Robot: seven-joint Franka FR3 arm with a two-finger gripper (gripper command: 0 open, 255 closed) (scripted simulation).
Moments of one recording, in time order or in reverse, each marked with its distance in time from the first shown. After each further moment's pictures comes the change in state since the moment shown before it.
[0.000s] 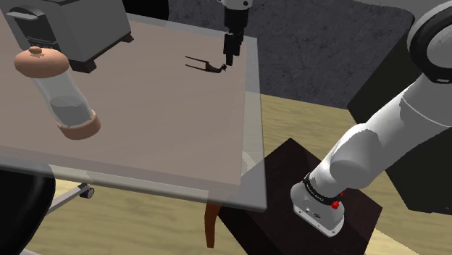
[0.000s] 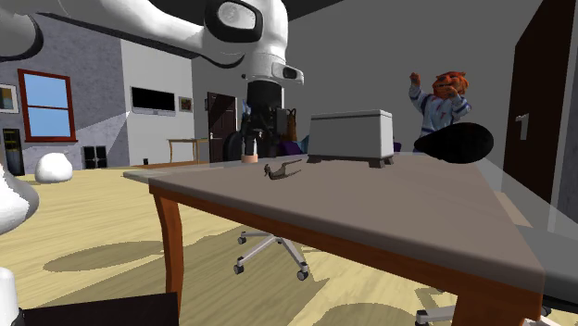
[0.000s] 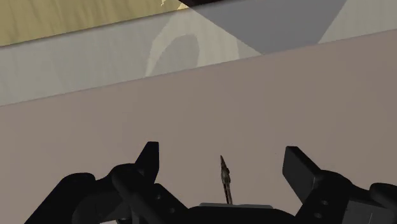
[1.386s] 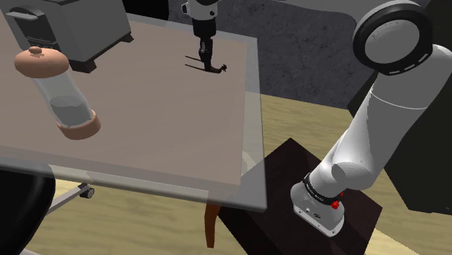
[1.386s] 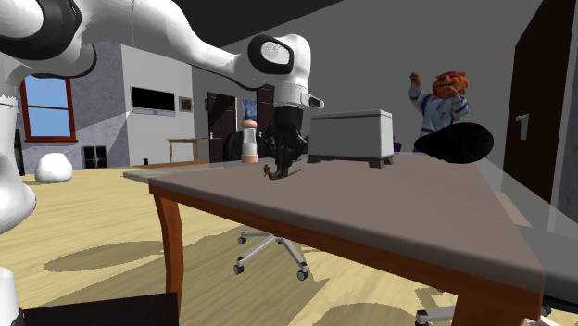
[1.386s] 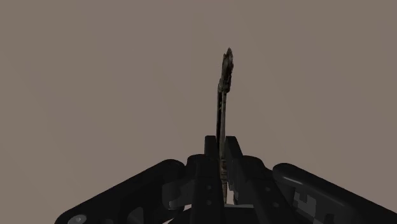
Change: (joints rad) arm 0.059 0.285 0.057 0.251 -0.050 -0.020 -0.099
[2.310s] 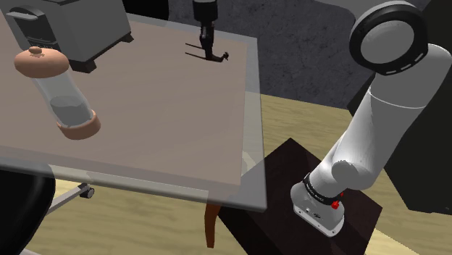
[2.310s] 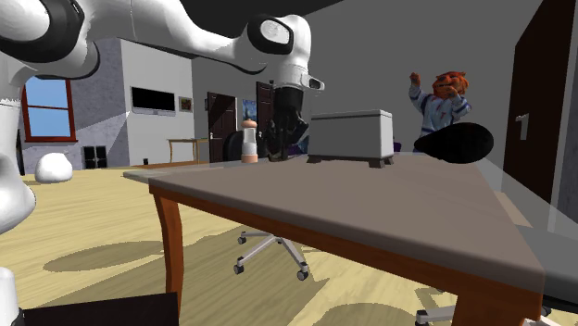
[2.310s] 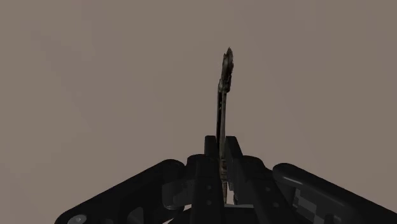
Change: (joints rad) arm 0.003 0.019 0.001 0.144 -0.003 -0.124 -0.006
